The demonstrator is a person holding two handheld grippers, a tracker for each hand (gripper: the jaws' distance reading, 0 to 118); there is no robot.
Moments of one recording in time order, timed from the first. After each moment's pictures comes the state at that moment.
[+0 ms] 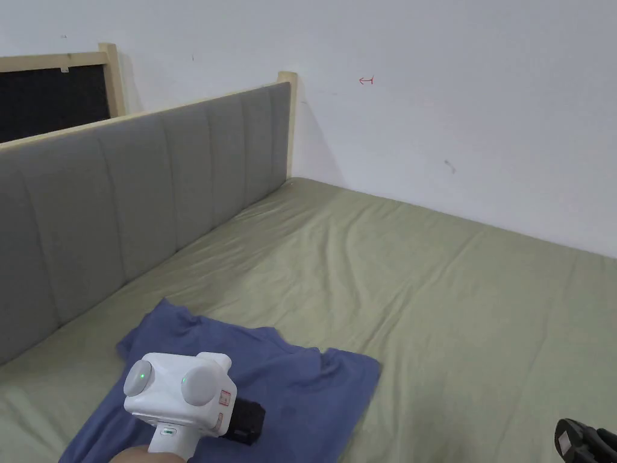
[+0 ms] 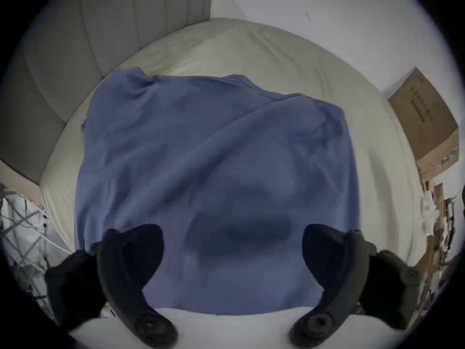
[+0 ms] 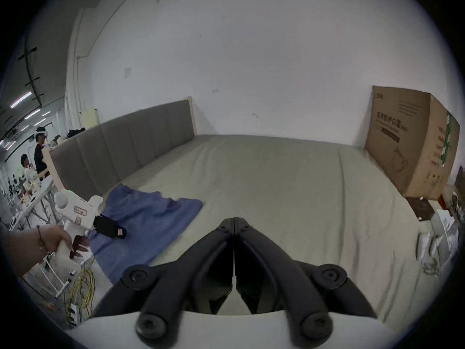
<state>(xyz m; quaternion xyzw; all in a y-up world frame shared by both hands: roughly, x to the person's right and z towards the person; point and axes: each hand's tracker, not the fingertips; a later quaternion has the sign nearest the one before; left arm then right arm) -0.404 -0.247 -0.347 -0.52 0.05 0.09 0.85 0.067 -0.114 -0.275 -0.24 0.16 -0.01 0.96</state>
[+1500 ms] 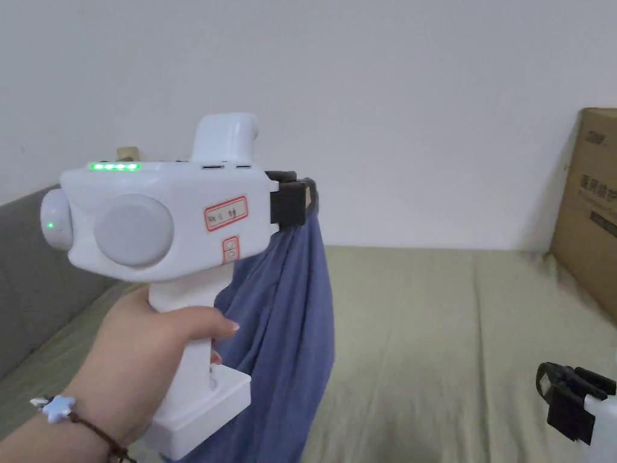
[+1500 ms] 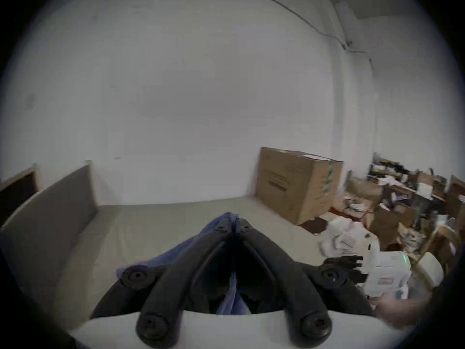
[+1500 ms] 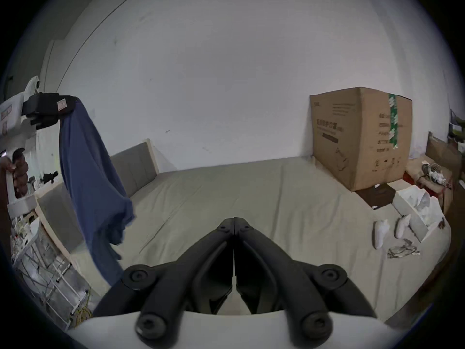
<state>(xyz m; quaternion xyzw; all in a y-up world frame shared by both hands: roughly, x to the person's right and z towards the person) -0.137 0.125 -0.285 -0.09 -0.29 0.02 0.95 0.217 -0.049 -0.199 -0.15 0.03 -0.09 0.98</state>
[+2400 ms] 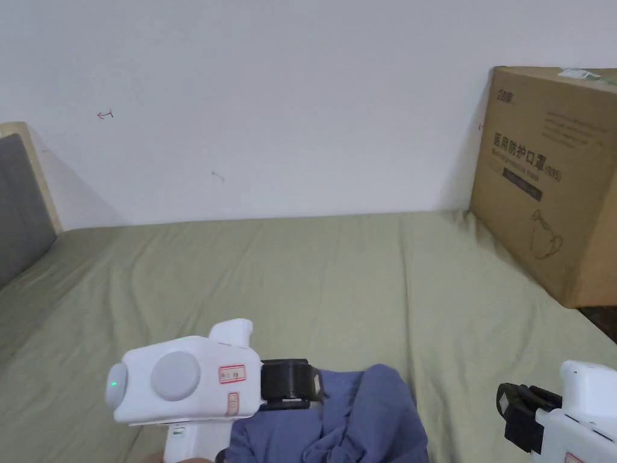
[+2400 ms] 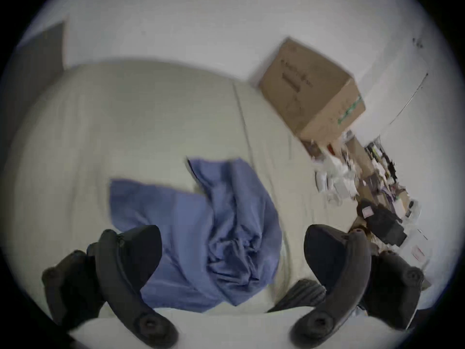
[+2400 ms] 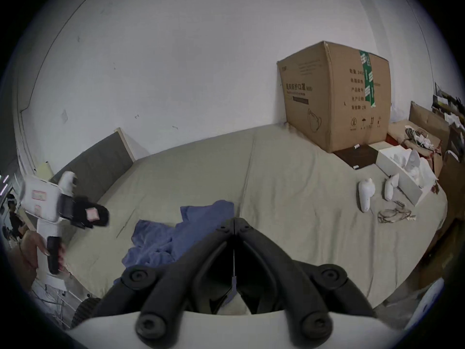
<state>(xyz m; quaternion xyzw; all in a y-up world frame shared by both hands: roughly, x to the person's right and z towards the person) -0.101 -0.092 -0.352 -0.39 -0.26 0.11 0.88 0.257 -0.106 -0.201 -0.23 -0.02 -0.12 0.97</state>
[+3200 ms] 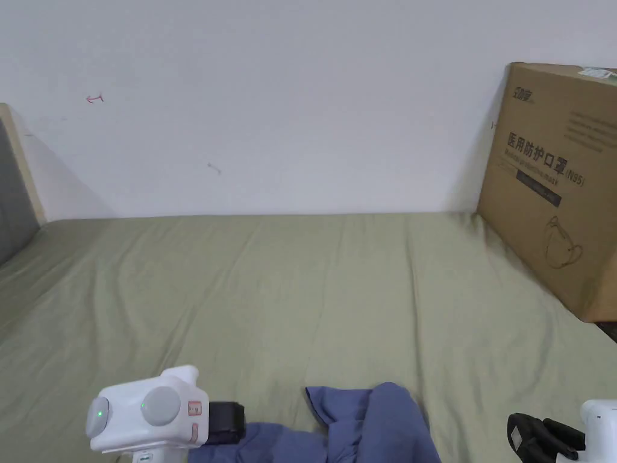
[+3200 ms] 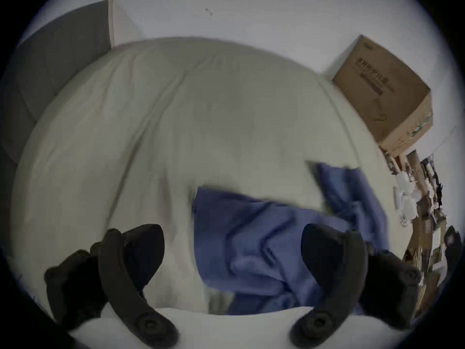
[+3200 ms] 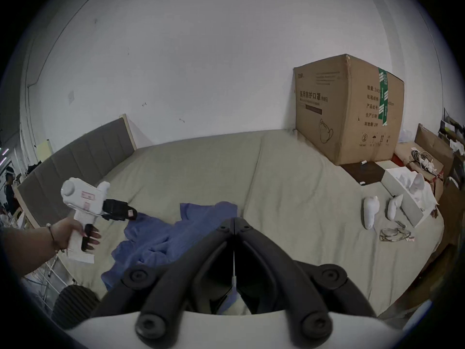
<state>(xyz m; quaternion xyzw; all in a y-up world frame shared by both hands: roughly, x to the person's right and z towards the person) -0.147 -0.242 -0.496 -0.51 -0.10 0.06 0.85 0.245 -0.122 -0.234 -0.24 -0.01 -0.07 0.97</state>
